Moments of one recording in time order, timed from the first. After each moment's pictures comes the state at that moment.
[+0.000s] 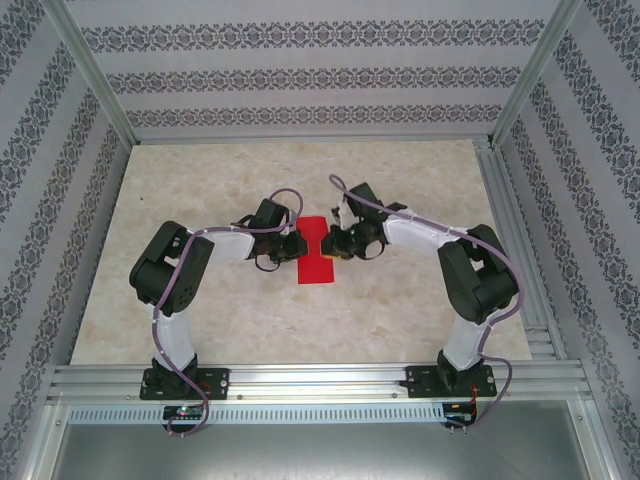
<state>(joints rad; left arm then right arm) -0.49 1.91 1.00 -0.07 0.43 -0.71 0.52 1.81 1.18 -0.46 -0.56 0.53</state>
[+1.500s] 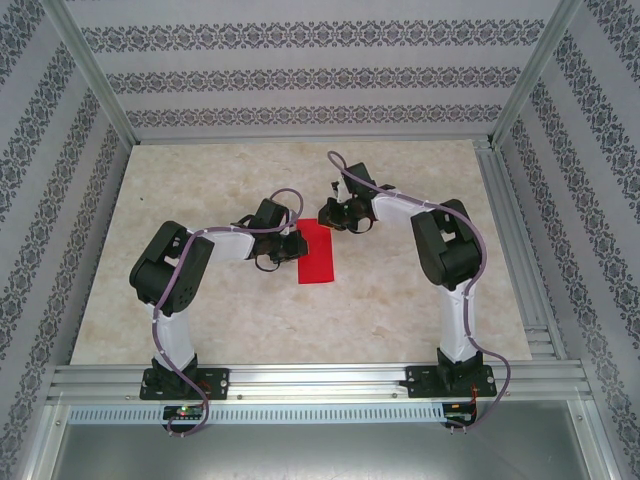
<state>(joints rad) -0.49 1.91 1.00 -0.06 0.43 -0.70 0.44 2.14 1.44 -0.33 -0.50 0.56</state>
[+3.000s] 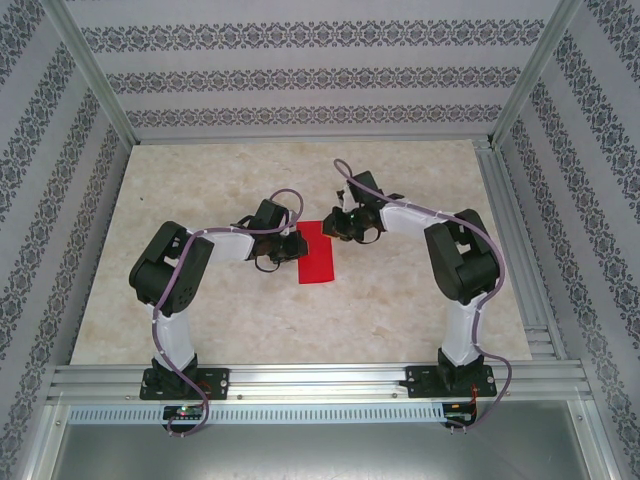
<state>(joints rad) -0.49 1.90 0.99 -0.05 0.43 -0.69 0.46 1.97 1.26 -0.32 -0.51 0.59</state>
